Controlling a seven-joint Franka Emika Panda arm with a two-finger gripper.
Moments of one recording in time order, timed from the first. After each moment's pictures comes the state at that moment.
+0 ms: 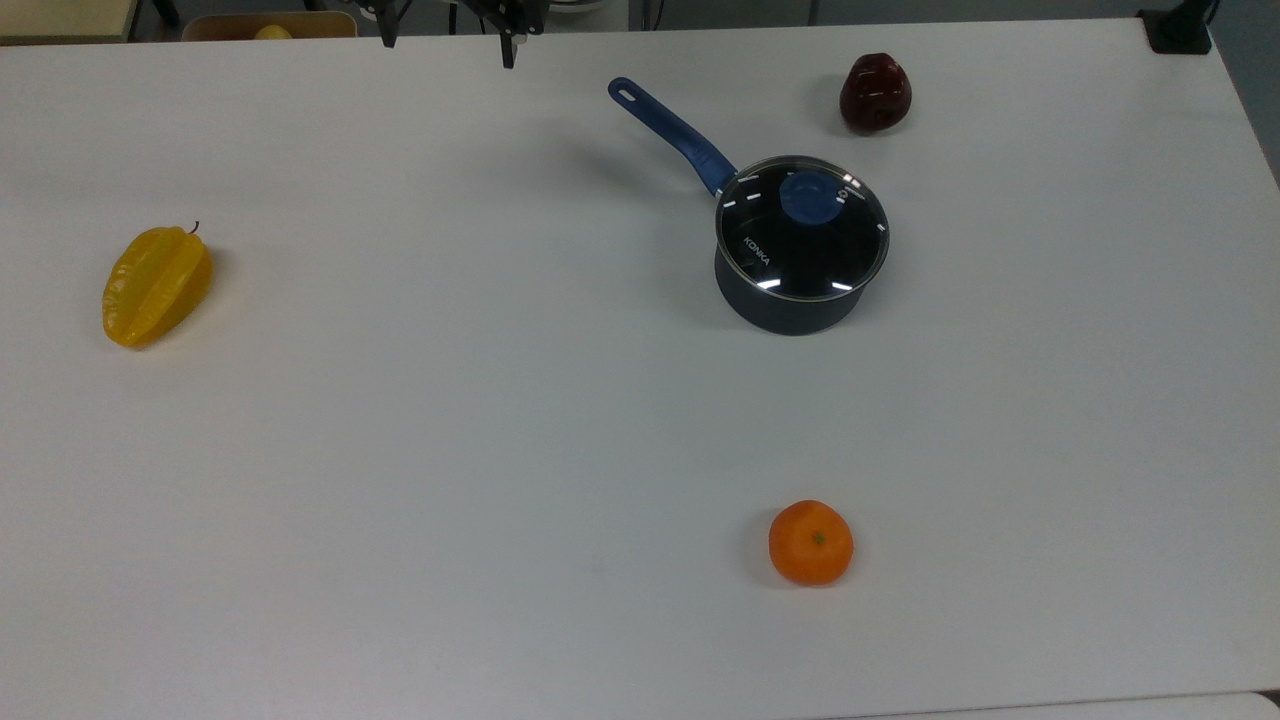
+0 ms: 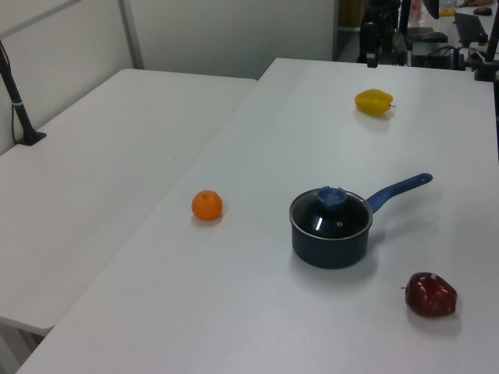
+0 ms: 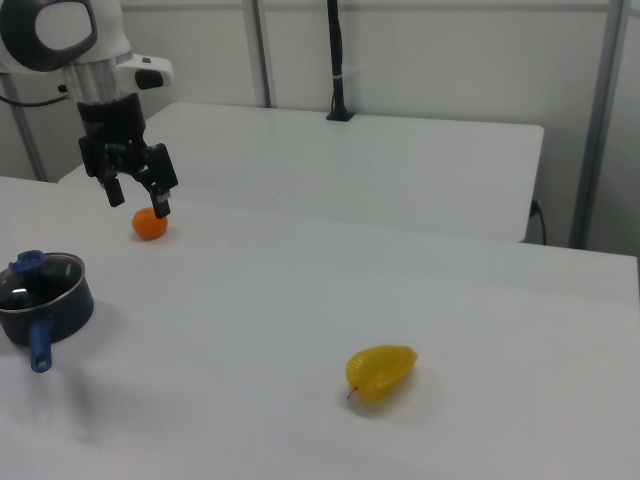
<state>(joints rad) 0.00 0.08 0.01 -1.55 -0.07 1.60 0.10</state>
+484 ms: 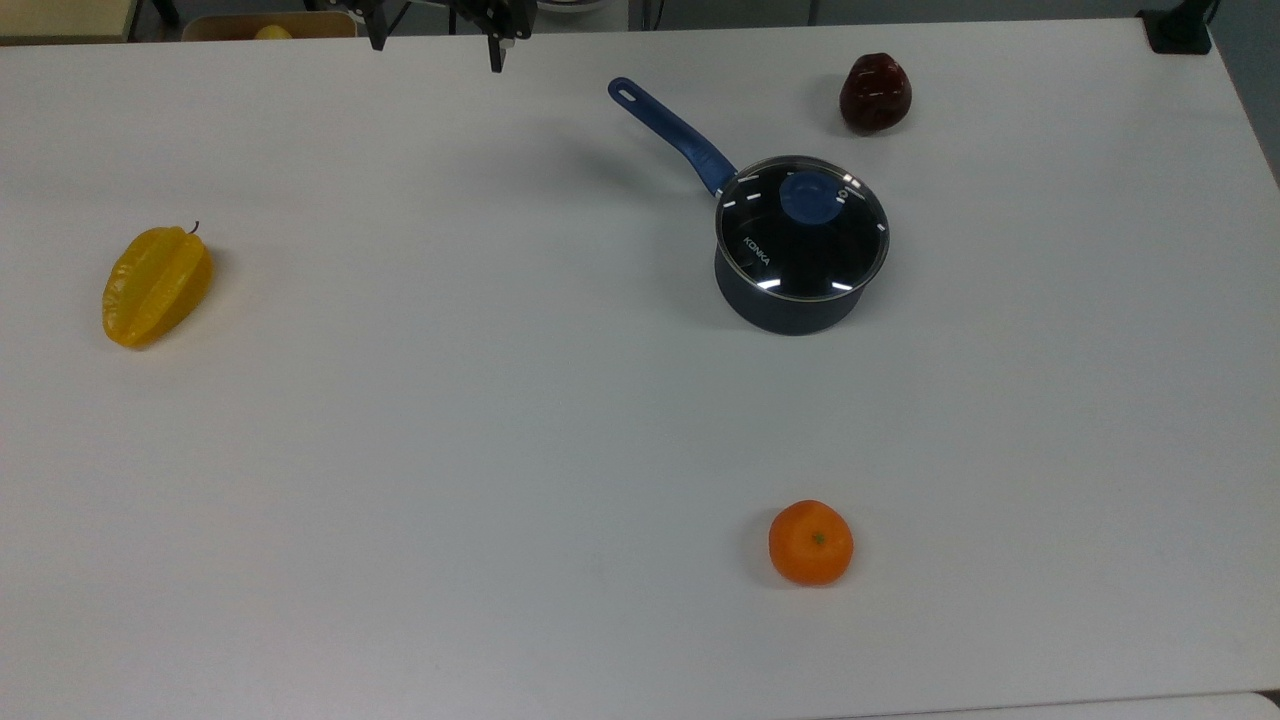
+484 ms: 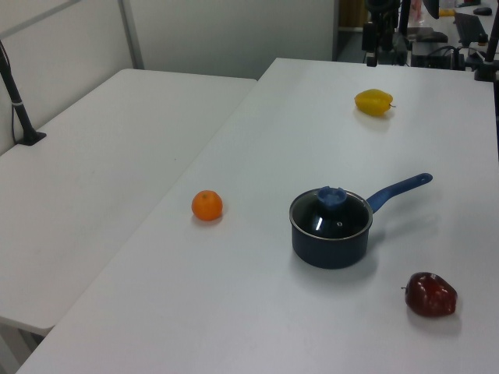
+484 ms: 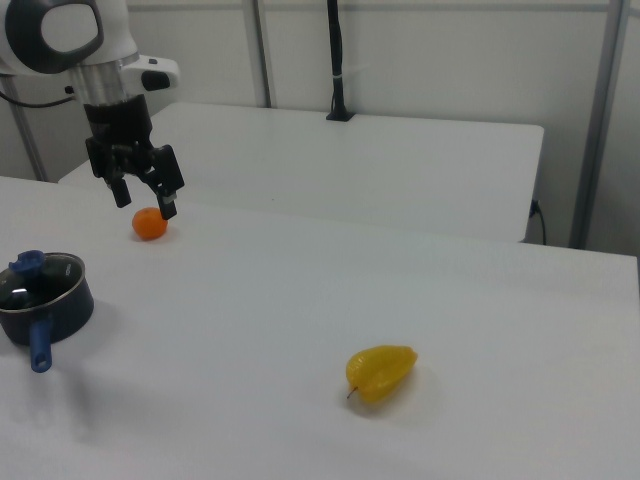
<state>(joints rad) -0.01 0.08 0.00 -1.55 -0.07 1.61 0.10</state>
